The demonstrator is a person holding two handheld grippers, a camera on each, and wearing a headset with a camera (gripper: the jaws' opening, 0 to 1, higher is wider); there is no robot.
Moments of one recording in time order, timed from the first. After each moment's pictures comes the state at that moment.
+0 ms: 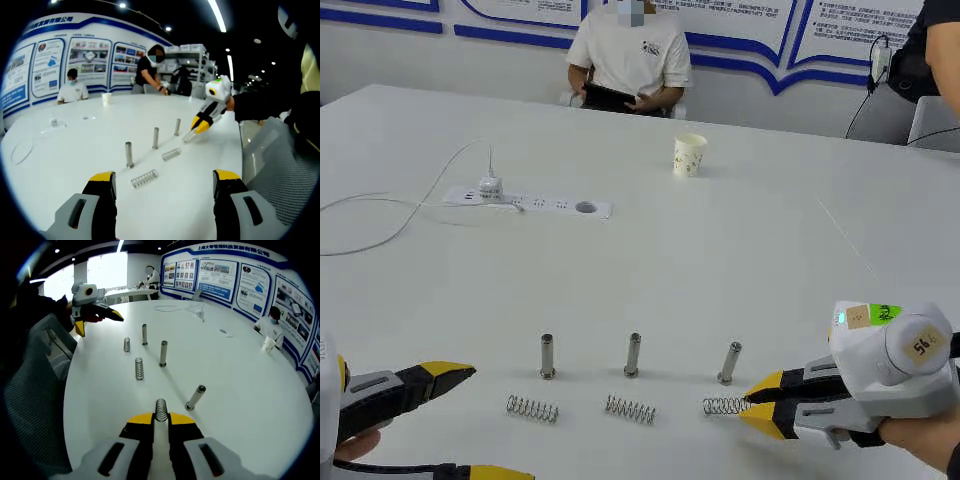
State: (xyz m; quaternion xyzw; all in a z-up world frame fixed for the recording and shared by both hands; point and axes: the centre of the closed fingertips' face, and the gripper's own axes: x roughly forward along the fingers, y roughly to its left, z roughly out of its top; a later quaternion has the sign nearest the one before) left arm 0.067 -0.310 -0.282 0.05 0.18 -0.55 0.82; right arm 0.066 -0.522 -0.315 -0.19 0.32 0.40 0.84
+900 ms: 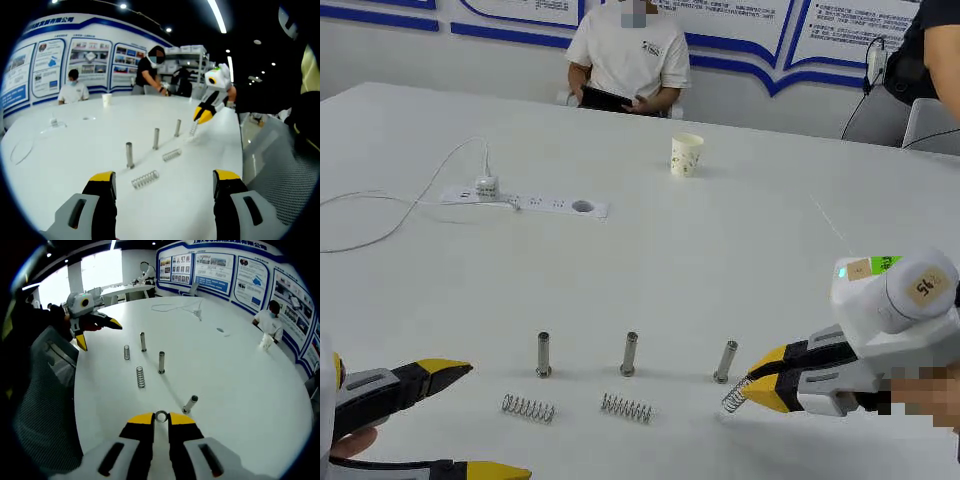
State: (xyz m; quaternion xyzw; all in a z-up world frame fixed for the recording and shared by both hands) left arm 0.068 -0.310 -0.283 0.04 0.18 -0.55 0.82; right arm 0.067 -0.522 -0.281 -0.18 0.36 0.39 0.83
